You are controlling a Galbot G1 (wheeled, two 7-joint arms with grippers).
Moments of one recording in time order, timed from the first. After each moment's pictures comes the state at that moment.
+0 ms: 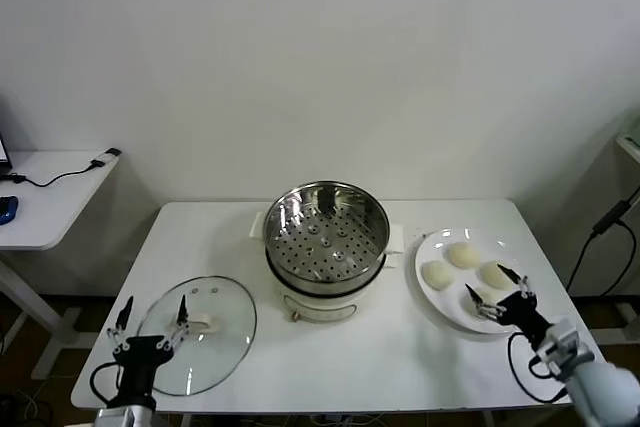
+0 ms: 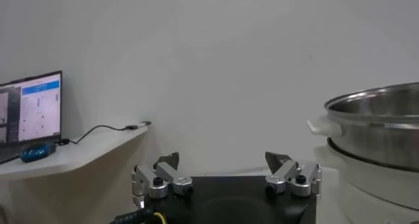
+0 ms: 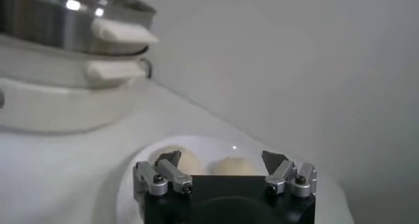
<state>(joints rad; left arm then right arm) 1.72 -1.54 -0.73 -2.08 0.04 -0.10 0.00 -1.17 0.75 0.54 1.54 0.05 -0.05 -0.61</state>
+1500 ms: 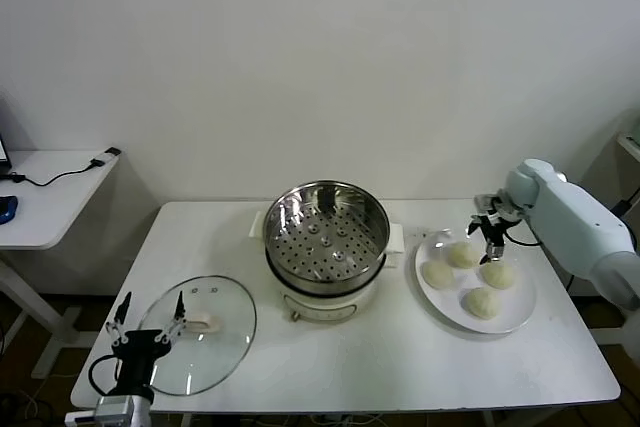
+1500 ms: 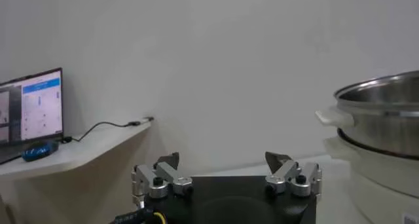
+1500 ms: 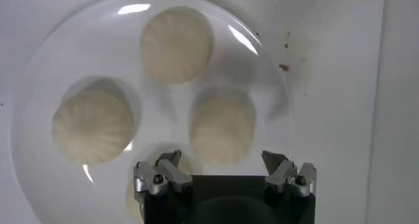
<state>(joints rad) 1.67 -1.53 -0.75 -2.04 0.06 -0.06 0.00 0.06 1.02 -0.62 0.51 -0.35 0.15 -1.18</state>
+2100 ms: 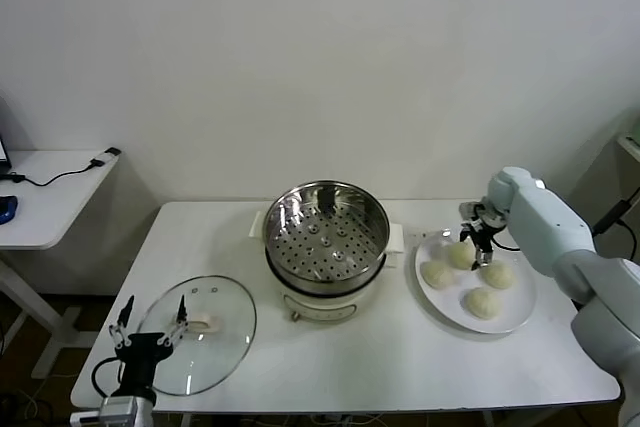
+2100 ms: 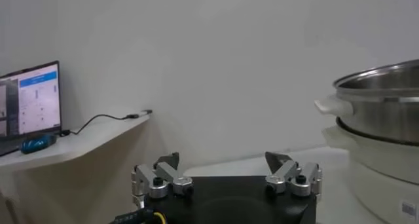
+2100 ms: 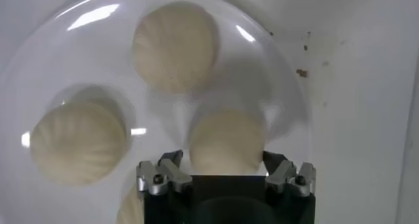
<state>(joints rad) 1.67 -1.53 -0.74 -2.02 0.07 -0.06 0.00 0.05 1.13 -0.51 0.36 -0.50 0.19 -1.16</state>
